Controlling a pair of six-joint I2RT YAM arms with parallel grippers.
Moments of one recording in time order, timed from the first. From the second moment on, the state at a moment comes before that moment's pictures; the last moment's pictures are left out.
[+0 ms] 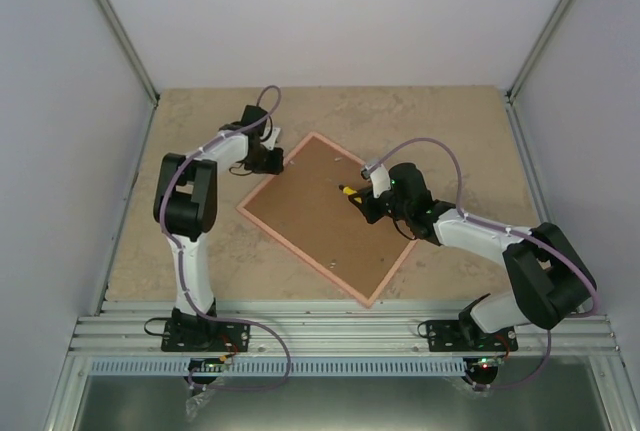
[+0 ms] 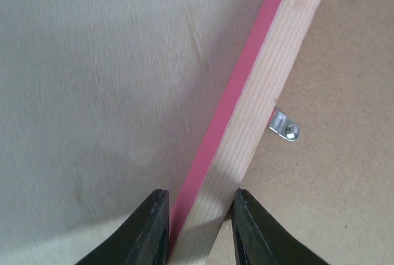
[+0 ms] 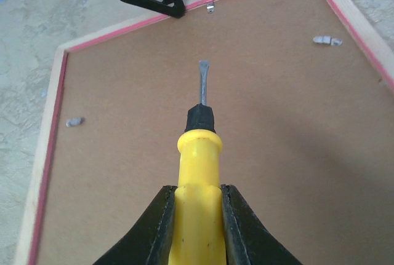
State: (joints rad) left arm -0.21 2.10 1.50 -0.59 0.21 -0.05; right arm 0.60 1.45 0.68 0.17 -0.27 0.12
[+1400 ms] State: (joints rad) left arm -0.38 1.52 0.72 -0.29 0.19 -0.62; right arm 0.79 1.80 1.06 -0.05 -0.29 0.11
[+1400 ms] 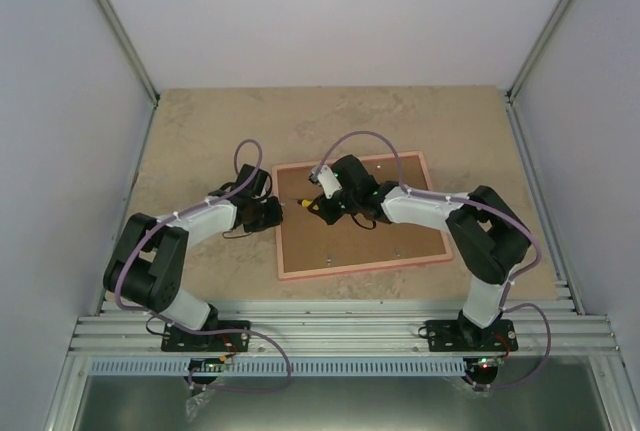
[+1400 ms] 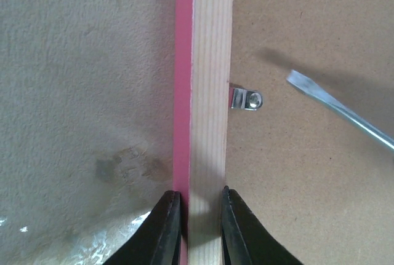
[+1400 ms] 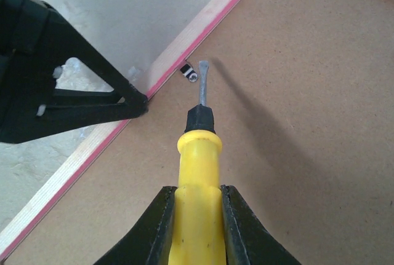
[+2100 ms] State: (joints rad) left arm -0.38 1.52 0.72 -0.29 0.19 -0.62; right arm 0.80 1.89 1.15 -0.08 -0.28 0.09
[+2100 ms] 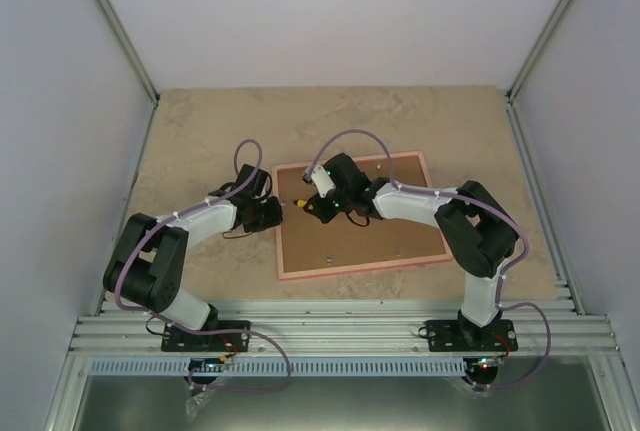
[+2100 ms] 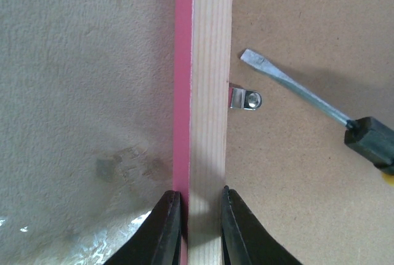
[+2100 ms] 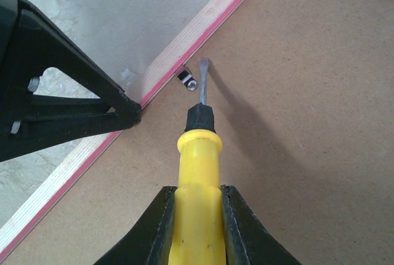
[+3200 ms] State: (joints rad) left arm -0.38 1.52 0.72 -0.29 0.18 -0.62; right arm 0.82 1.87 1.18 -0.21 -0.29 0.01
